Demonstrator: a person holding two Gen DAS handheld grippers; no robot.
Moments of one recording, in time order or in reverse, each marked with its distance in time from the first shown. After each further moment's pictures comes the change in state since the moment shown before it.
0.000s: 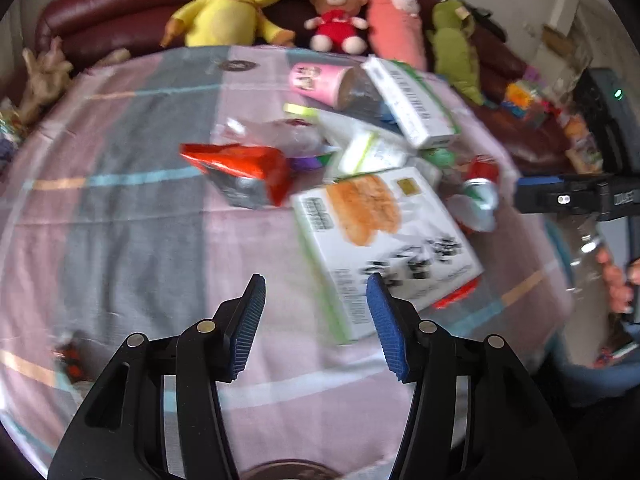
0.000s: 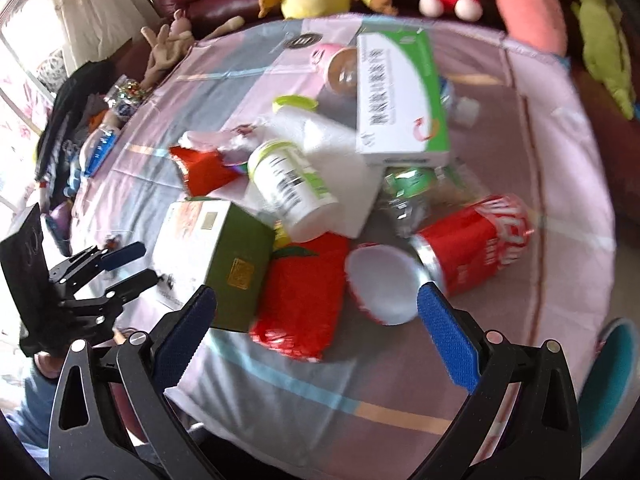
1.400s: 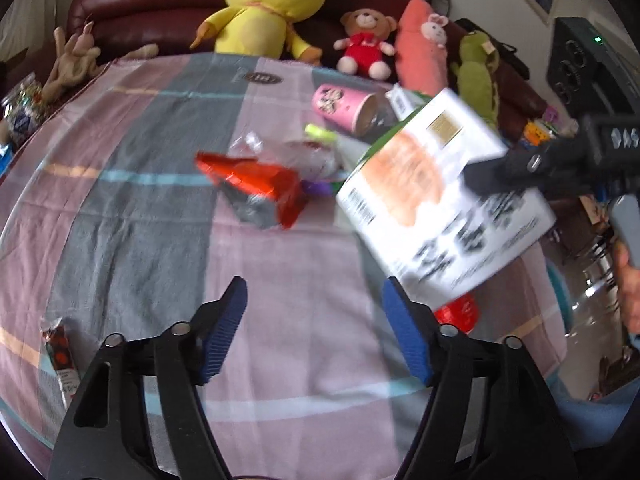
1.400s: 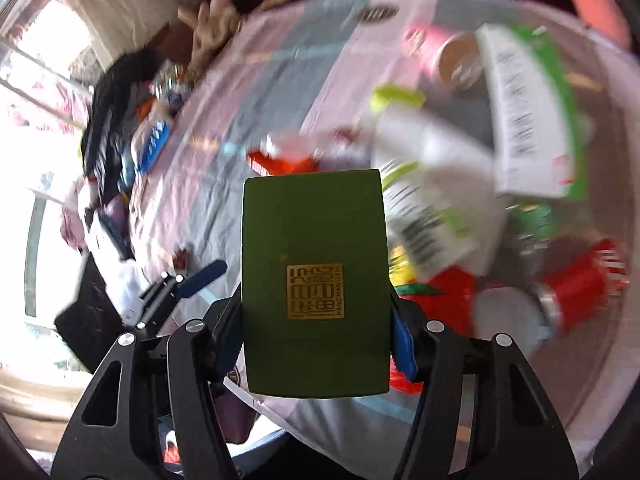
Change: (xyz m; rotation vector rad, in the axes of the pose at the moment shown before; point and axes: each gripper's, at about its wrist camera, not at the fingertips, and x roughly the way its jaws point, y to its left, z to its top) left arm 0.000 -0.007 0.009 -0.132 -0.076 -0.014; right arm 0.012 0.048 0.057 0.007 0.107 0.207
